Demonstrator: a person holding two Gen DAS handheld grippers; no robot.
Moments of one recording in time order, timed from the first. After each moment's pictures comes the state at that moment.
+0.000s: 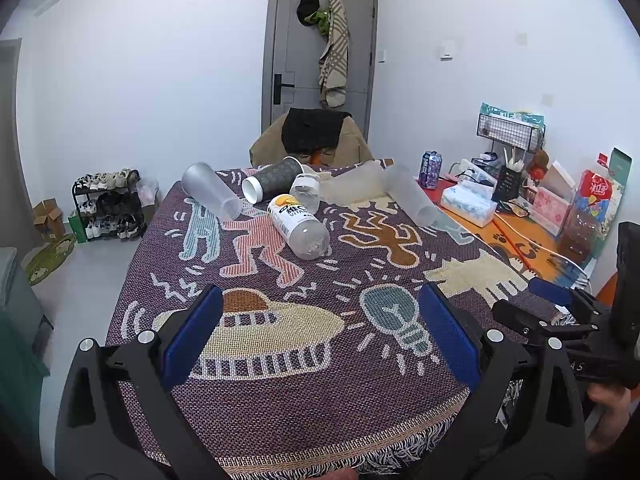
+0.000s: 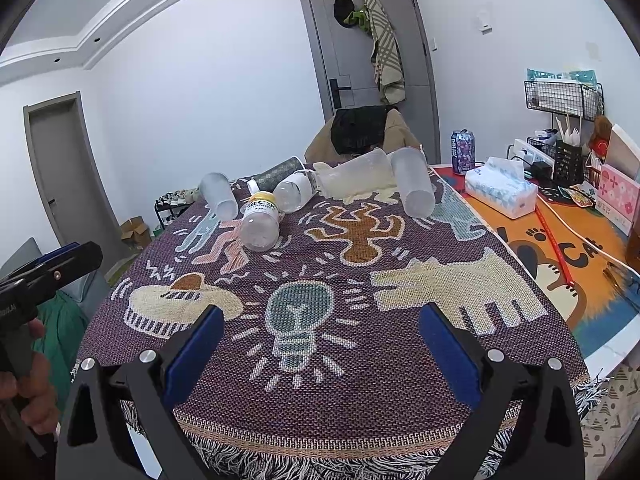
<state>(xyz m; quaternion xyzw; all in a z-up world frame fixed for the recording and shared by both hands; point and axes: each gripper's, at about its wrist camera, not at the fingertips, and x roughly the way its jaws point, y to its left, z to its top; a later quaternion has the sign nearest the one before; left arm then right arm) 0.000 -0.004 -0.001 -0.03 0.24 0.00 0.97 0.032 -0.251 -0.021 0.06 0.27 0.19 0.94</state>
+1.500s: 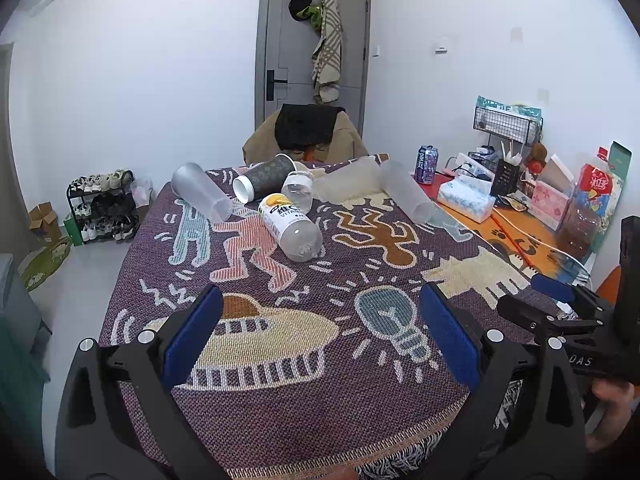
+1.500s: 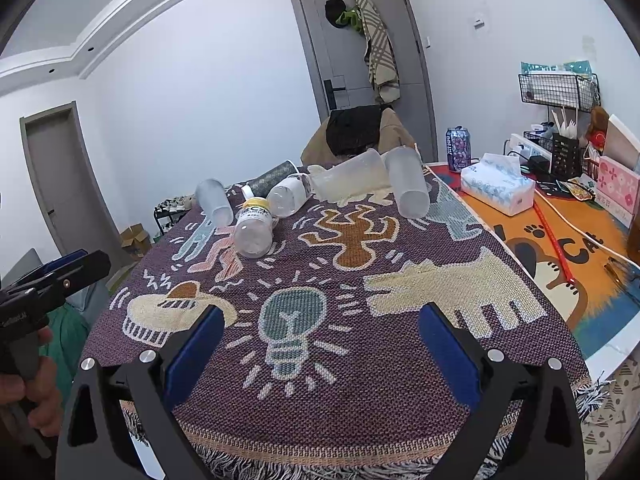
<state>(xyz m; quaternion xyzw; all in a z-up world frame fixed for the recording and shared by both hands) 0.020 -0.008 0.000 -0.02 0.25 -0.01 0.97 0.044 -0.261 -0.023 0.08 0.27 0.19 0.94</state>
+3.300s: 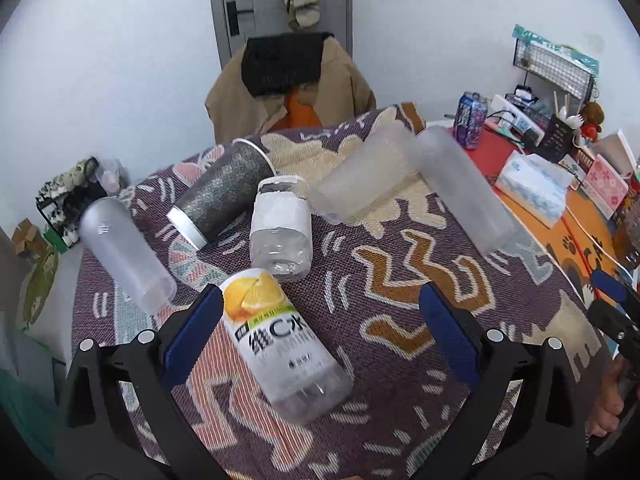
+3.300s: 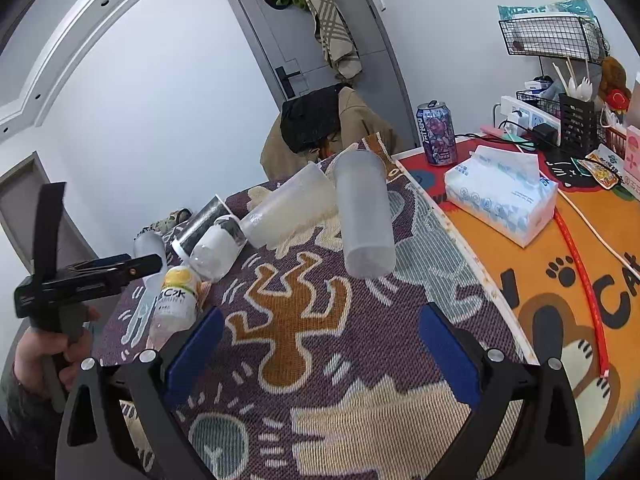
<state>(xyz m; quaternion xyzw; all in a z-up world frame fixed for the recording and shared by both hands) 0.316 -0.012 -0.010 0.03 0.41 -0.04 0.91 0.244 -0.302 -0.028 0.16 0.32 0.16 0.92</state>
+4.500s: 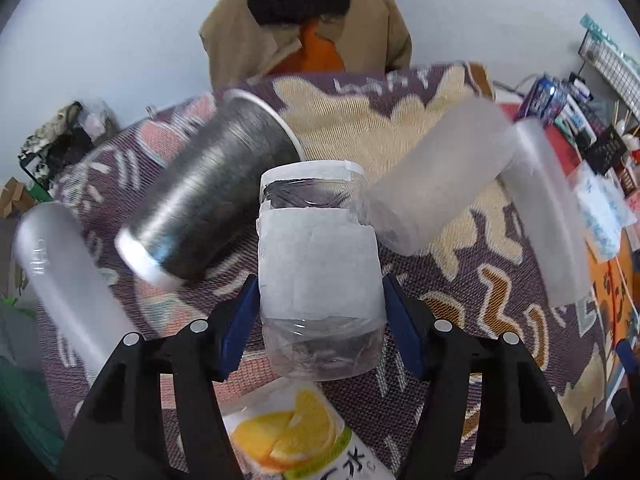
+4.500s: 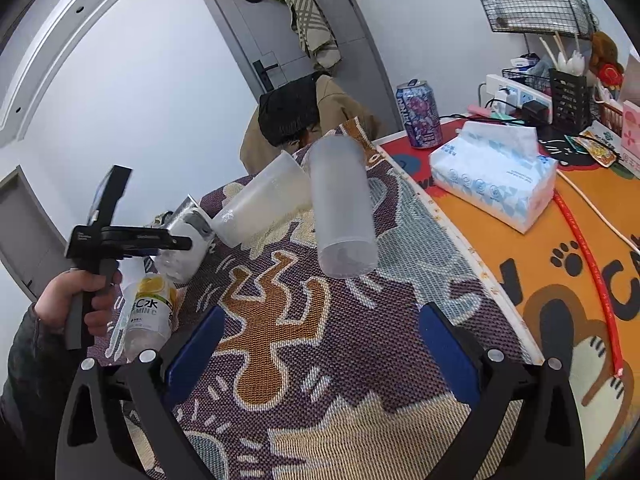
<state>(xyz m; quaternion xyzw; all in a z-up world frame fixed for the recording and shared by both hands) 0.446 0.019 -0.055 0.00 0.51 -0.03 0.86 0.266 -0.308 -0.051 0.18 0.34 0.13 0.91</state>
